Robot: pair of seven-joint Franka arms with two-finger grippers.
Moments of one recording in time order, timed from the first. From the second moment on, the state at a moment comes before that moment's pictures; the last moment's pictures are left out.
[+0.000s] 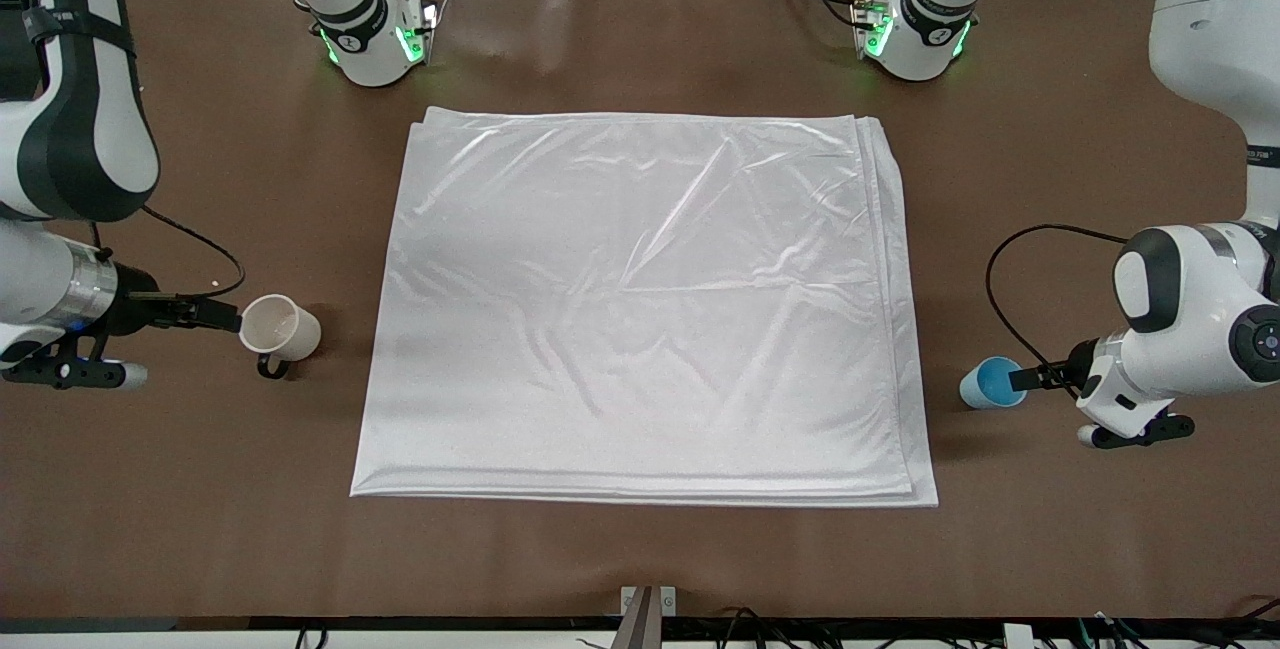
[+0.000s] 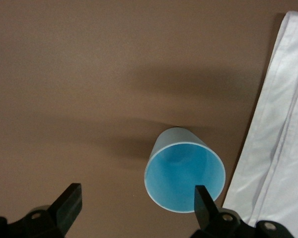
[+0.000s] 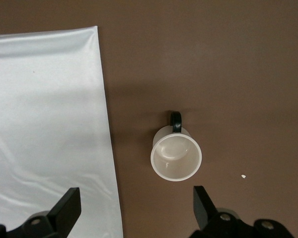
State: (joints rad) left arm 0.13 0.62 -0.08 -1.53 0.06 2.05 -0.11; right arm -0.15 0.35 0.12 -1.53 -0.02 1.78 0.06
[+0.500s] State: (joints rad) left arm 0.13 0.66 -0.08 -1.53 0.06 2.08 -0.11; right arm -0.18 0.44 0.12 -1.53 -0.04 1.87 0.06
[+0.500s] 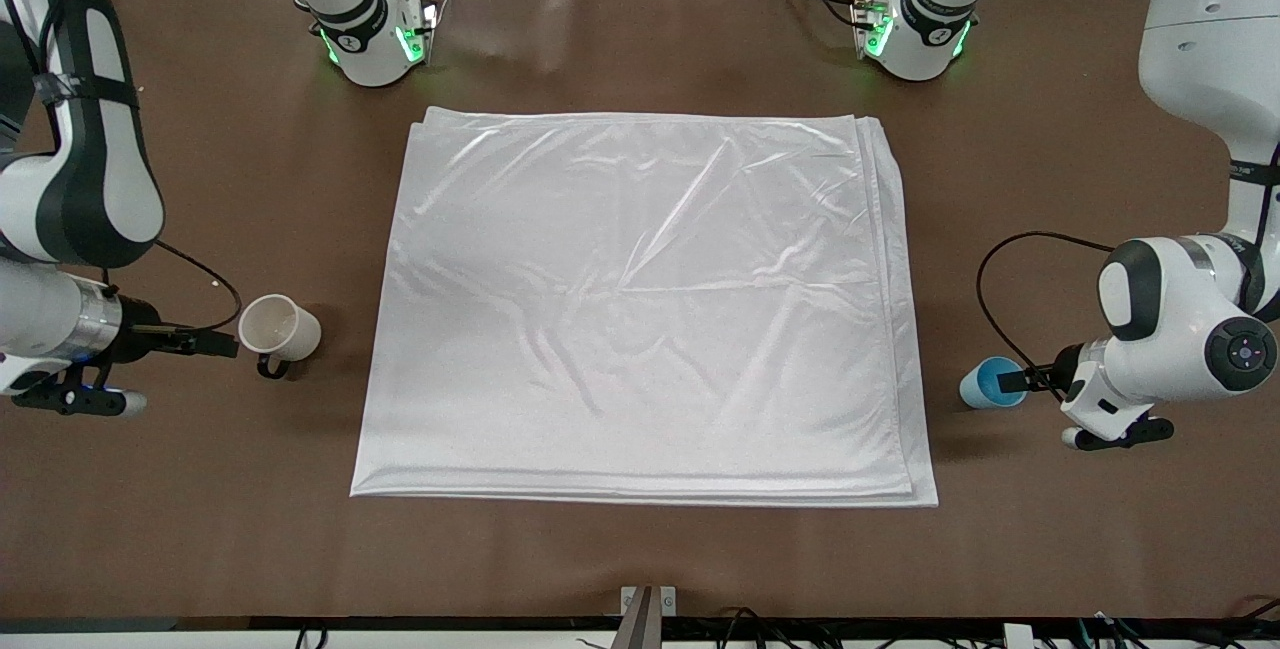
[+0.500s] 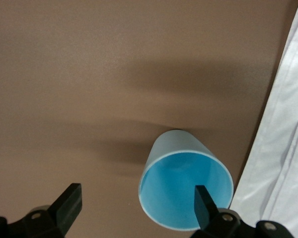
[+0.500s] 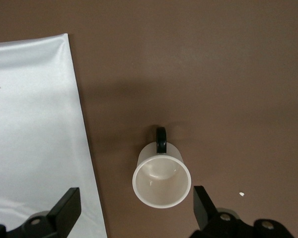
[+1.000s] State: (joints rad) left arm 0.12 0.70 -0.09 -1.53 0.06 2.11 -0.11; right arm -0.22 0.61 0.11 -1.53 -0.04 2.05 0.06
